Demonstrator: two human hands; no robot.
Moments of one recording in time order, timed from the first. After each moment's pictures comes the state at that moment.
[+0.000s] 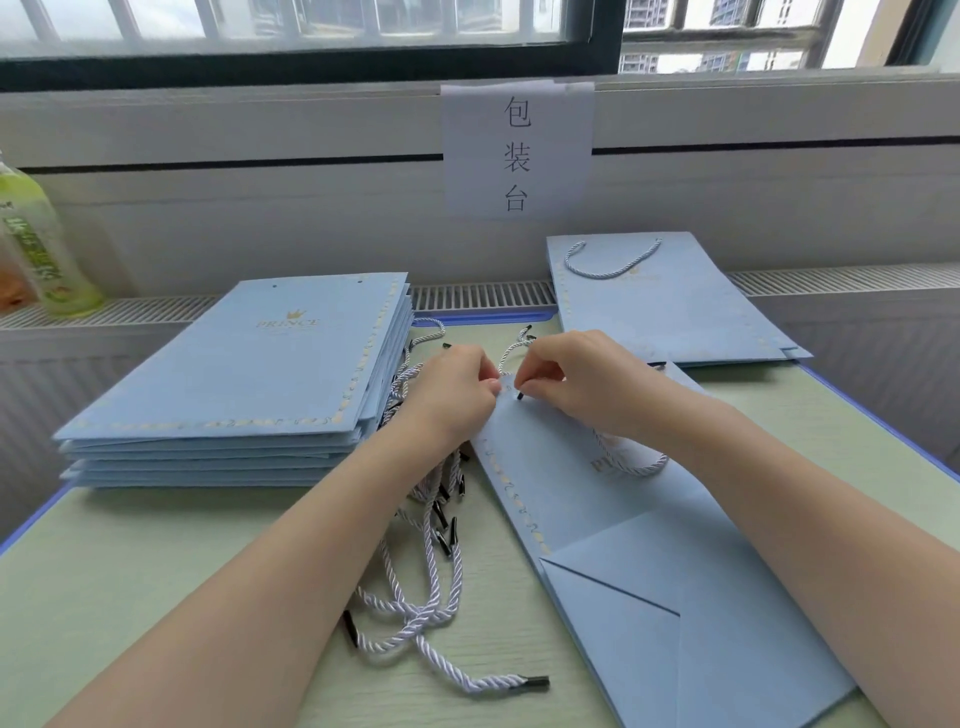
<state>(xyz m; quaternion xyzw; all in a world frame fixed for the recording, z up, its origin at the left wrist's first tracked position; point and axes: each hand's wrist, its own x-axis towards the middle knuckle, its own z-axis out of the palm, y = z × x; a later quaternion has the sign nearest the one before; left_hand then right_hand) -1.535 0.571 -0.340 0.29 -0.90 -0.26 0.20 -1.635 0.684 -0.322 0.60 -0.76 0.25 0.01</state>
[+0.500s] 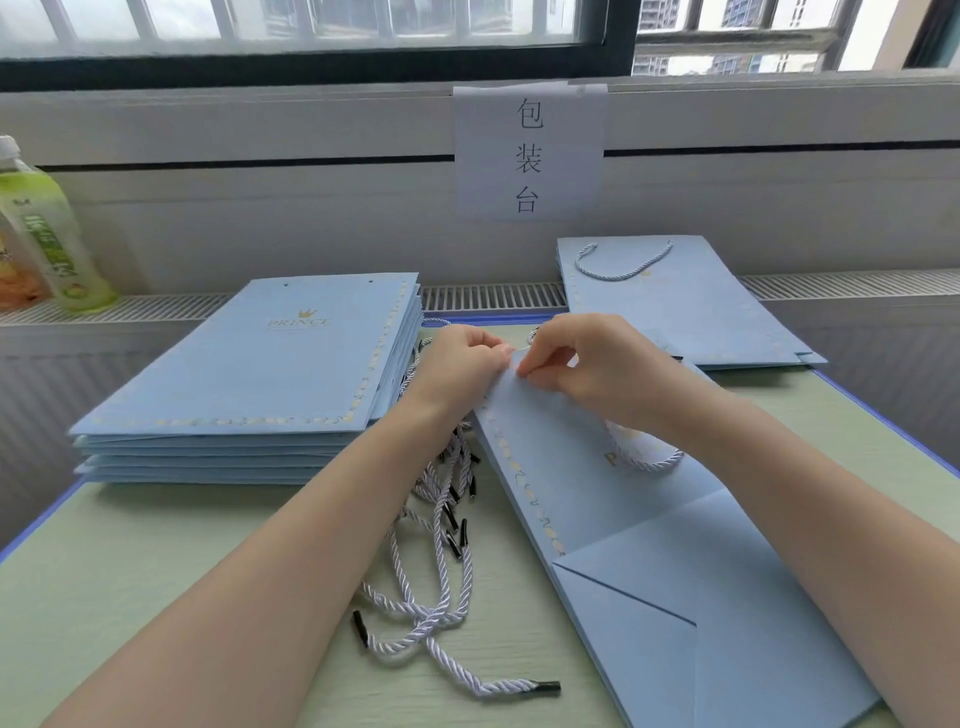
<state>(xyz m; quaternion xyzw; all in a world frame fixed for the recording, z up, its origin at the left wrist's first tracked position) -1.526 0.575 -0.323 0.25 -0.78 -0.51 0.27 -1.634 0.682 -0.313 0.62 -0.71 0.33 0.03</state>
